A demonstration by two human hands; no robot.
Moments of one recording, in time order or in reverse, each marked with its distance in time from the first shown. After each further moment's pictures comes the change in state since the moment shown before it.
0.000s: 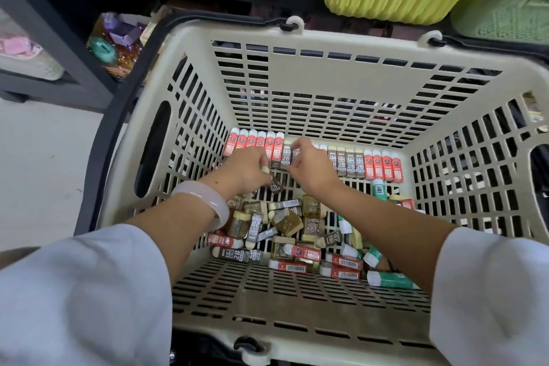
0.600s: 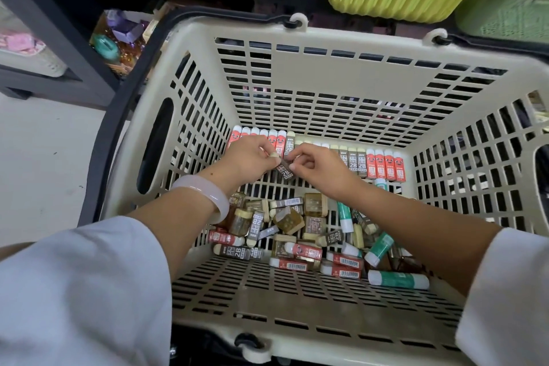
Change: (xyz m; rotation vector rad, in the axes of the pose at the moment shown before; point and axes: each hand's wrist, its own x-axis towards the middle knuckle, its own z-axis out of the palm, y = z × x) left_hand -0.002 0.006 -0.005 -0.321 0.053 -0.009; right_hand -0.012 0.011 -0.023 0.271 -0.178 -0.131
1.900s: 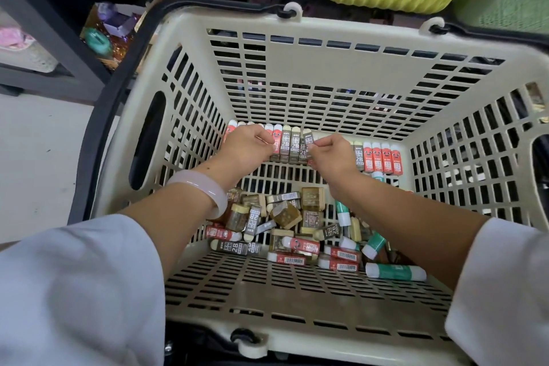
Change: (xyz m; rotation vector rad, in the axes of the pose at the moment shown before) left_hand -0.003 0.012 0.003 -0.108 0.104 -0.045; right_hand 0.008 0.003 0.004 0.333 0.470 0.457
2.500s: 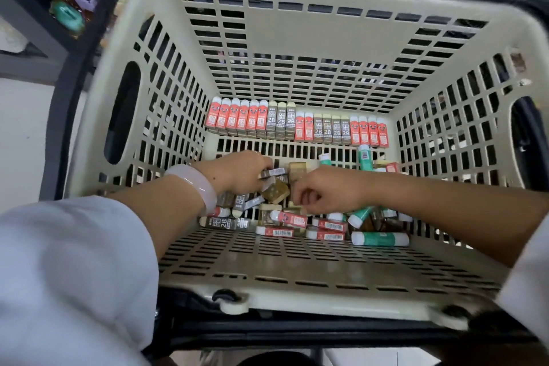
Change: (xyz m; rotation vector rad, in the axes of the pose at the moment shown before) left_hand -0.008 -0.036 0.025 0.929 -0.555 0.271; right_hand -0.049 0.012 -0.050 -1.073 -0.969 -0.551
